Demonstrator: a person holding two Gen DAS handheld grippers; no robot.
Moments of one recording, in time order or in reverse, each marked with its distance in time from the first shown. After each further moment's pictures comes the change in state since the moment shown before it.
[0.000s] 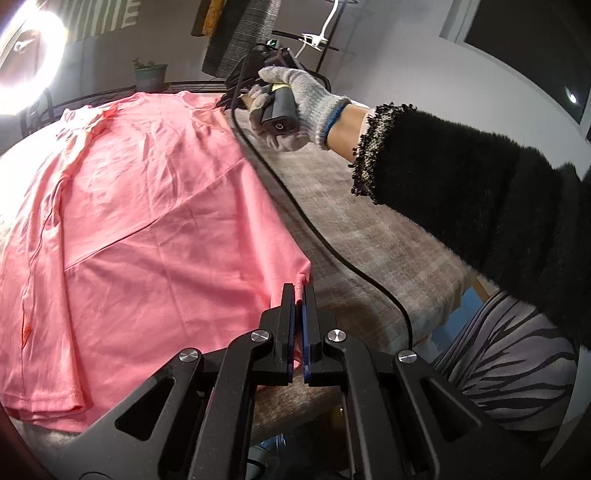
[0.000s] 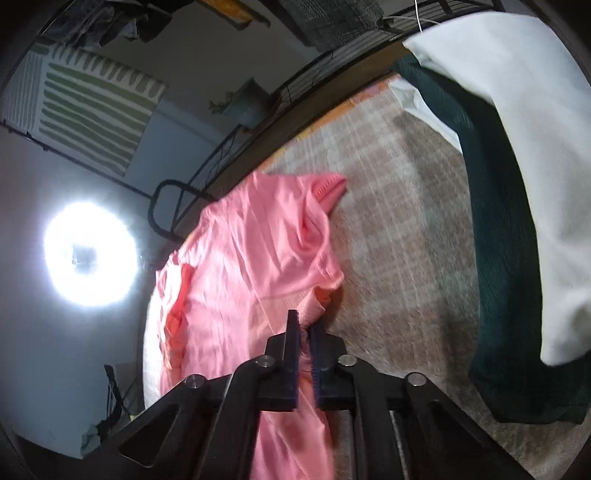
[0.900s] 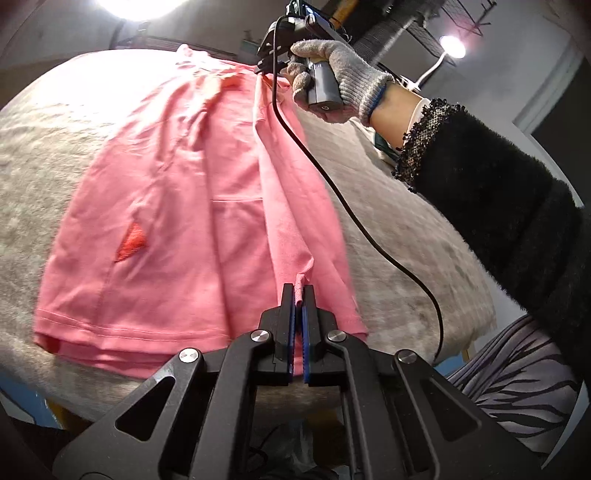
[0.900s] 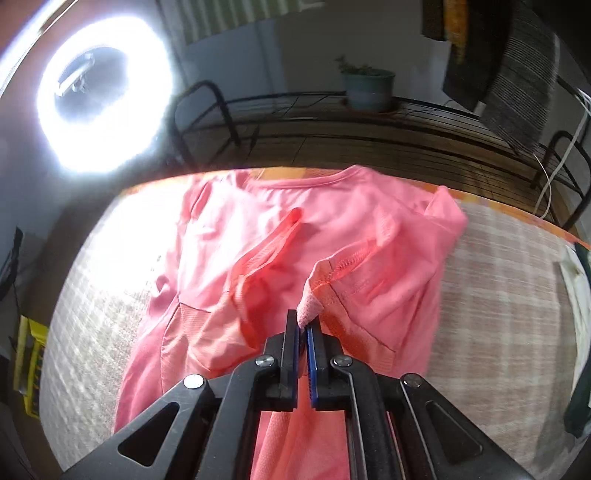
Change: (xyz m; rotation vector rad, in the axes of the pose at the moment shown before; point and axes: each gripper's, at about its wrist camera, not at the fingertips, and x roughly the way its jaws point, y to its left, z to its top) left arm -0.056 0.109 -0.038 -0.374 -0.057 0.050; right arm 0.112 0.212 -0.057 -0.587 0.067 -0.334
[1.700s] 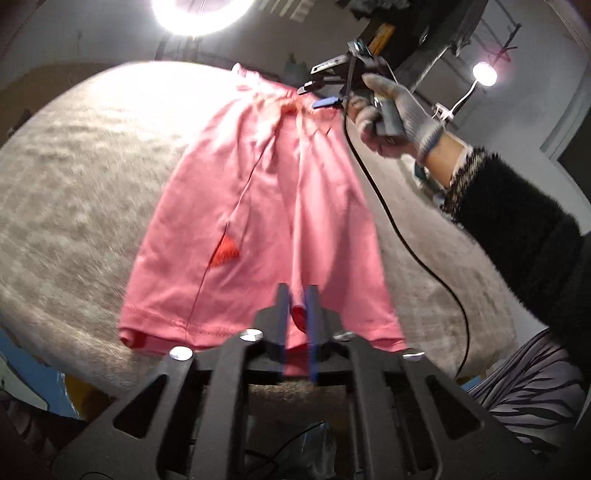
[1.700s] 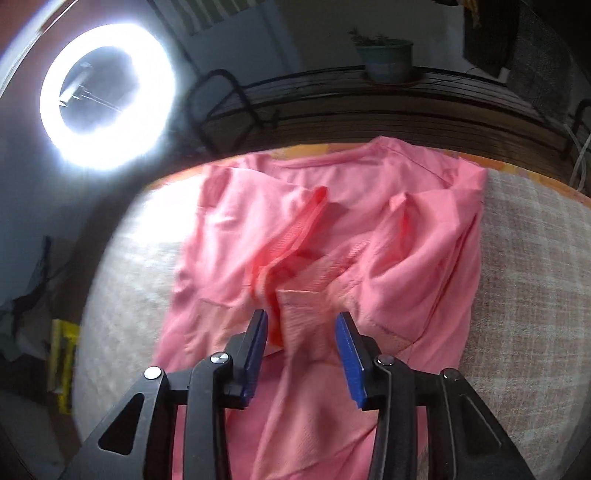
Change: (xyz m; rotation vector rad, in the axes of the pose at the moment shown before) left arm -0.040 0.030 -0.003 -0.058 -0.105 0.119; right arm 0.008 -0.015 0.003 0.065 0.076 0.232
